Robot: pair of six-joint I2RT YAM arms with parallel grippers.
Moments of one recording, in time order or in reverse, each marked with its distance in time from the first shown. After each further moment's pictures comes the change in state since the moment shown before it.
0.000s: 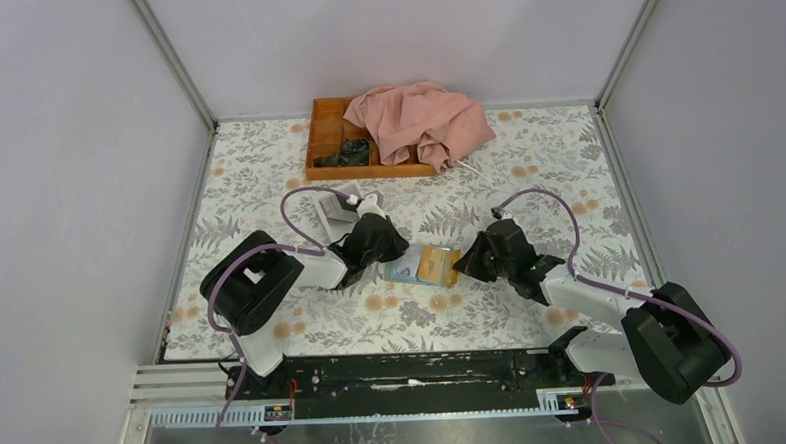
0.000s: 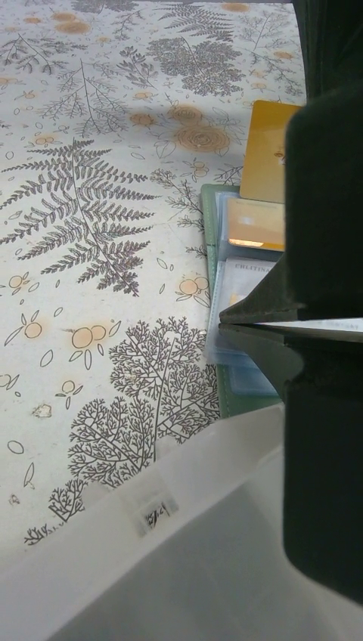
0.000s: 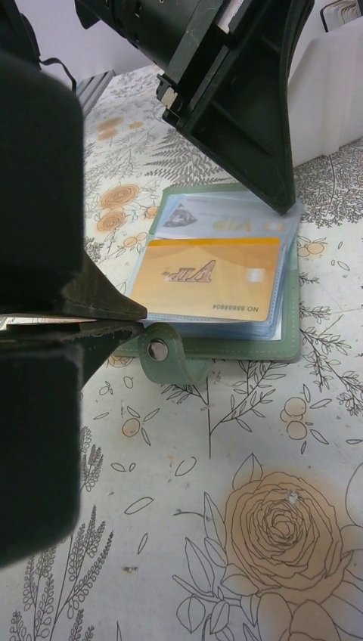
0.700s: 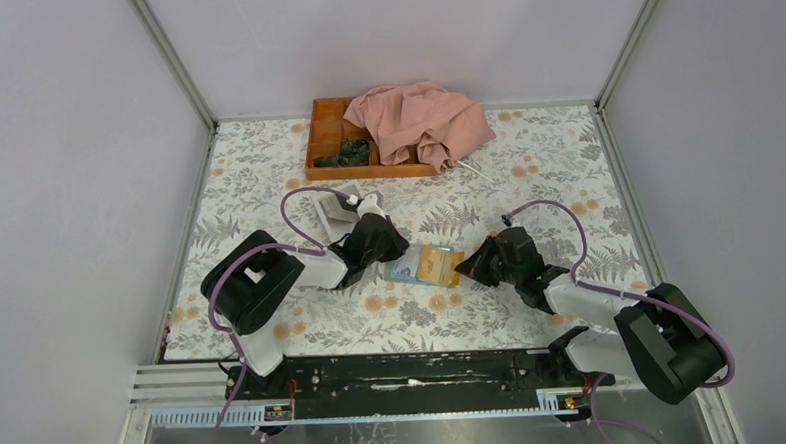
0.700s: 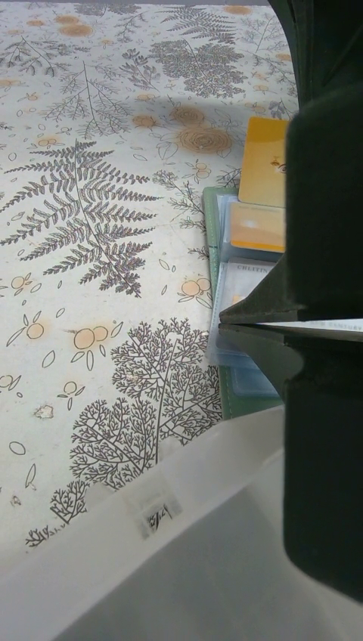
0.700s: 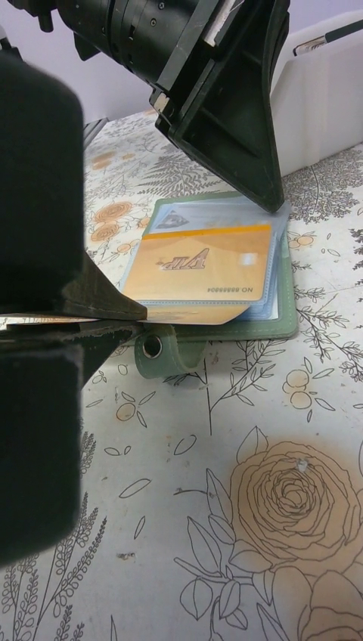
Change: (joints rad) left arm 0.000 0.006 0.001 0.008 -0.014 0.000; right arm -0.062 0.009 -0.115 0.185 -0.069 0.078
